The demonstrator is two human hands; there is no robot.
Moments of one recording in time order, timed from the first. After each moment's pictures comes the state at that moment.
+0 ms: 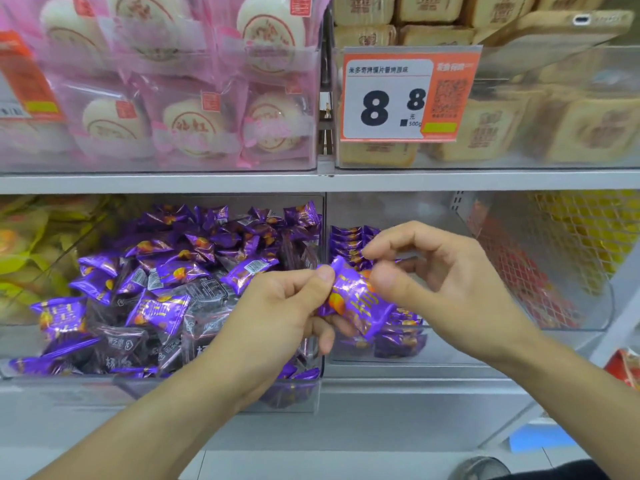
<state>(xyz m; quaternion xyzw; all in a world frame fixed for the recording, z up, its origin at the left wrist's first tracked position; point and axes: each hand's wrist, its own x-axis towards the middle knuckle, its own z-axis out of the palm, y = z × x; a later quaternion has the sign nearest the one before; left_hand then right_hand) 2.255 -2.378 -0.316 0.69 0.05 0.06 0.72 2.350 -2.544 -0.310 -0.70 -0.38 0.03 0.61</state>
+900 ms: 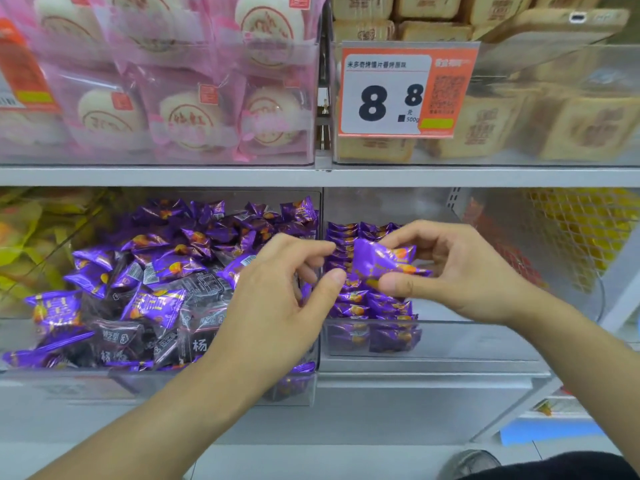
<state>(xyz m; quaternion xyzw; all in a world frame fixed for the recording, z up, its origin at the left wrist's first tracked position) 2.263 -2.369 -0.330 0.88 0.03 0.29 0.38 2.386 -2.564 -0.310 -0.75 -0.37 0.13 0.53</state>
